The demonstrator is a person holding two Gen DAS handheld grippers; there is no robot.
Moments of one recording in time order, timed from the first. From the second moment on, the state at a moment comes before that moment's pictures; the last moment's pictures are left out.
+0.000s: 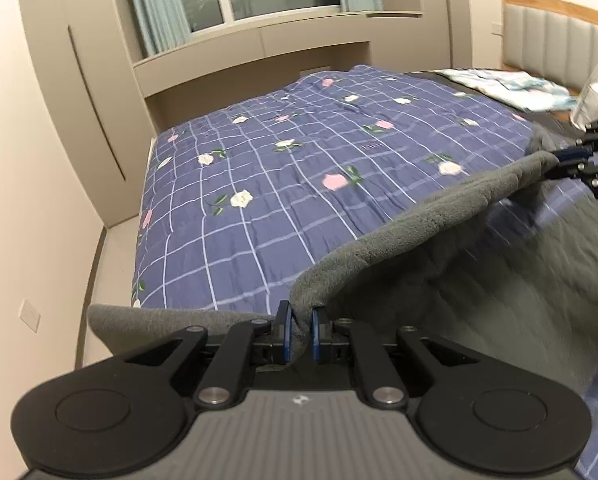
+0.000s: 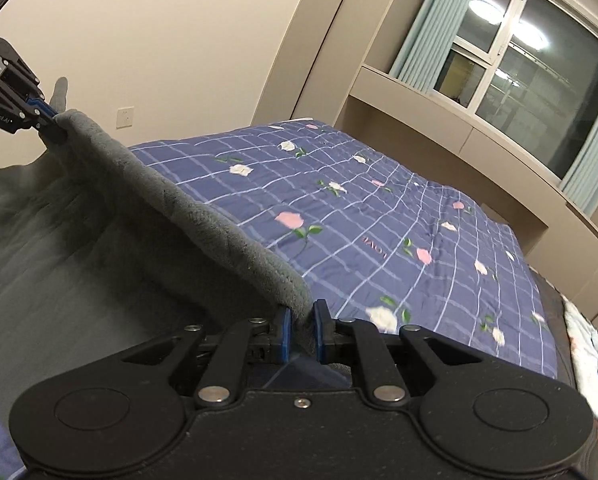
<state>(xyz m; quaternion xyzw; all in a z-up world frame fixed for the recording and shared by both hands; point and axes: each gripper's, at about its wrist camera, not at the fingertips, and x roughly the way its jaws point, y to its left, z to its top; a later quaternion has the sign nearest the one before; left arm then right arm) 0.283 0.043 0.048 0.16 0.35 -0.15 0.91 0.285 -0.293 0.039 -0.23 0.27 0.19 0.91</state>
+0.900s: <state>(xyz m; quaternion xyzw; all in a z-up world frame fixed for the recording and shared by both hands) 0.199 0.027 -0.019 0.24 0.35 -0.16 0.89 0.186 -0.279 -0.037 -0.20 0.32 0.15 0.91</state>
